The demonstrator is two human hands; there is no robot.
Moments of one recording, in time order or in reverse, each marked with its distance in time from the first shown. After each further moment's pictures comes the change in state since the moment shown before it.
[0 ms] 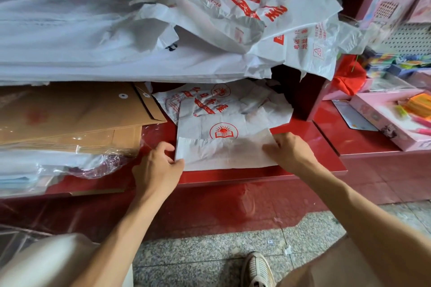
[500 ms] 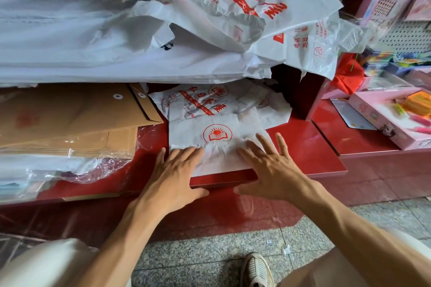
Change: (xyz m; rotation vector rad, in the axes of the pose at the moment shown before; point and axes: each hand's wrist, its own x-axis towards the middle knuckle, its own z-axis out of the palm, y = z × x) left_hand 0.003 -0.002 0.015 0.432 -0.360 0.559; right_hand -0.034 -0.024 0.014 -0.504 -0.241 -0.443
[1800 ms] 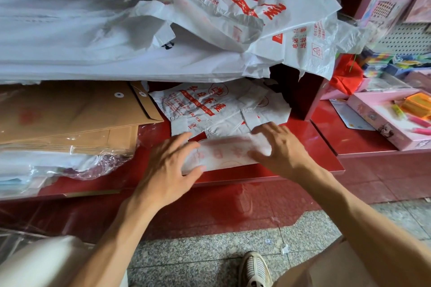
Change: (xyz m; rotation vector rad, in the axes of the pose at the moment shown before) left_hand -0.004 -0.009 -0.003 -0.285 0.298 0.025; right_hand 0.009 0.031 -0.006 0.345 0.400 0.075
